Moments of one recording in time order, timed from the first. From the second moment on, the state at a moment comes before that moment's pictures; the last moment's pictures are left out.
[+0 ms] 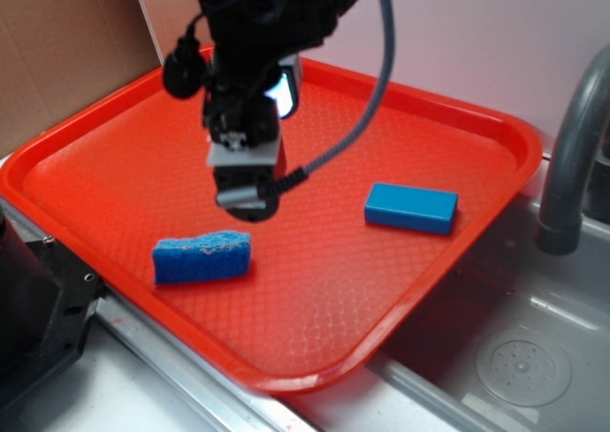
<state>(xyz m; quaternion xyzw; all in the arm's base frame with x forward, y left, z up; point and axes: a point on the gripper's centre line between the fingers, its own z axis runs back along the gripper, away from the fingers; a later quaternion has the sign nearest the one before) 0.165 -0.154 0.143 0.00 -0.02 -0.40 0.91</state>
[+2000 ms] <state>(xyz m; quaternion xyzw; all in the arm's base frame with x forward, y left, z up) 0.350 -0.144 0.025 0.01 0.02 -0.47 0.88</state>
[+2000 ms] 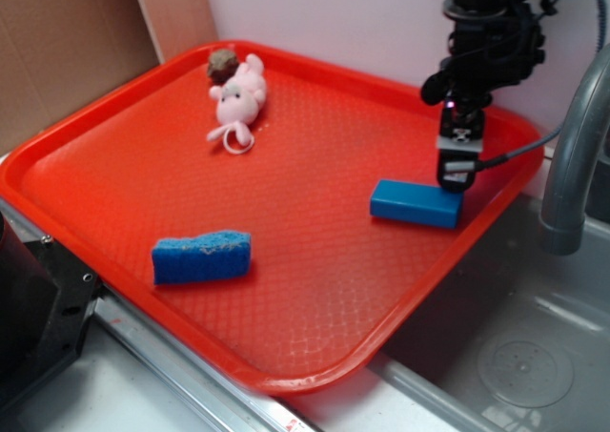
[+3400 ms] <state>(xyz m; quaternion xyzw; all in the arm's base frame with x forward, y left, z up) 0.222 -0.116 0.074 0.02 0.00 -0.67 0.74</state>
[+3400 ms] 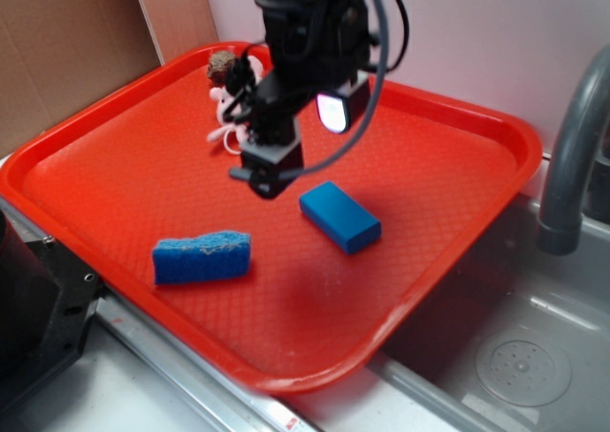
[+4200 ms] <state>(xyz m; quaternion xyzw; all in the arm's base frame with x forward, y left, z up) 0.232 -0.125 0.018 0.04 0.06 -0.66 0.75</state>
